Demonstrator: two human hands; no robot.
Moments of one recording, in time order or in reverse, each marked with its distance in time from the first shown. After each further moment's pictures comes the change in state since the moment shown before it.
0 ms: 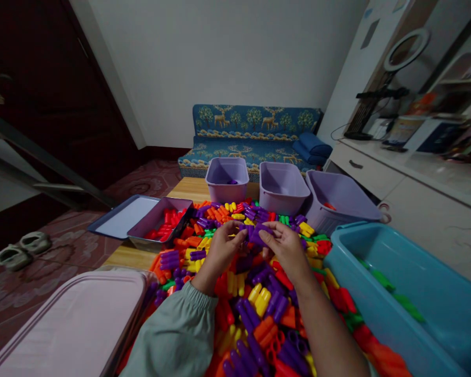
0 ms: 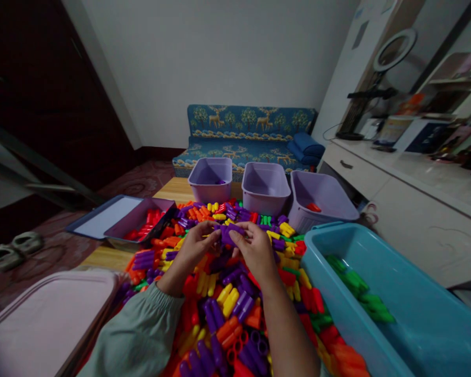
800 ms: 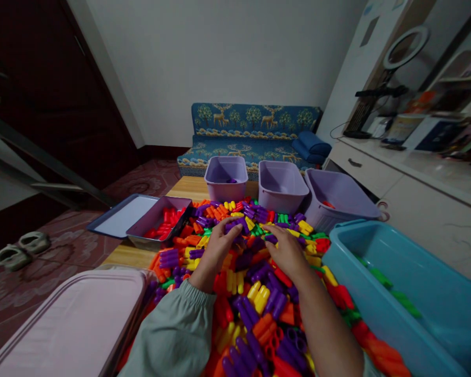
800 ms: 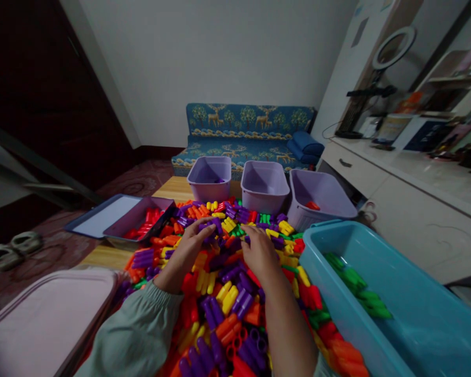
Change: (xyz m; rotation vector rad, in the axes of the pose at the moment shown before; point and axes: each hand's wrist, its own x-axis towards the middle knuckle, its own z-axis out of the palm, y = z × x) left_hand -0.002 0.005 -0.003 -0.191 0.081 -0.039; right_hand 0.012 0.023 -0.022 -0.890 -0.006 -0.211
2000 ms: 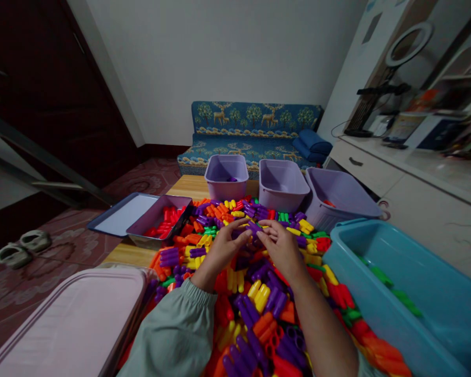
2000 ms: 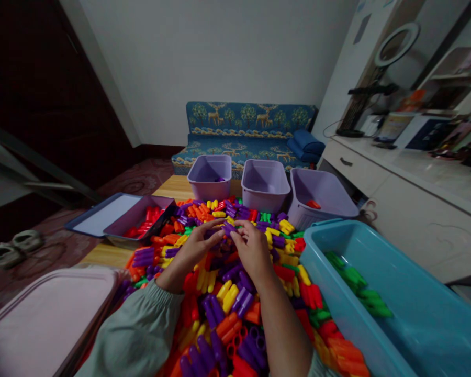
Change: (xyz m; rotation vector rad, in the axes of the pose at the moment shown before) left_hand -0.001 -0.008 0.002 0.032 -0.179 -0.031; right_hand -0.004 -0.025 0.005 0.555 0.078 0.096
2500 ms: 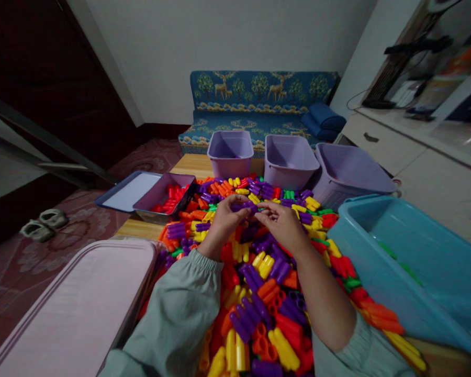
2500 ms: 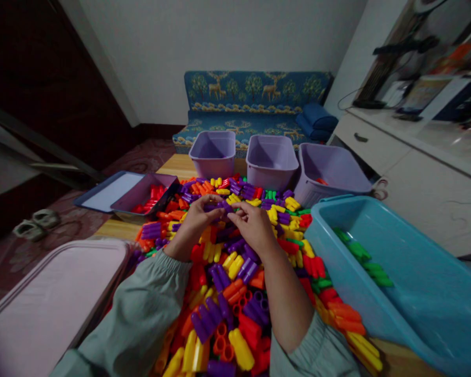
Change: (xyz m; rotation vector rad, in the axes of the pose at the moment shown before) left_hand 0.000 0.006 0.000 0.006 0.195 0.023; right_hand -0.003 0.003 0.003 -0.076 -0.112 -0.025
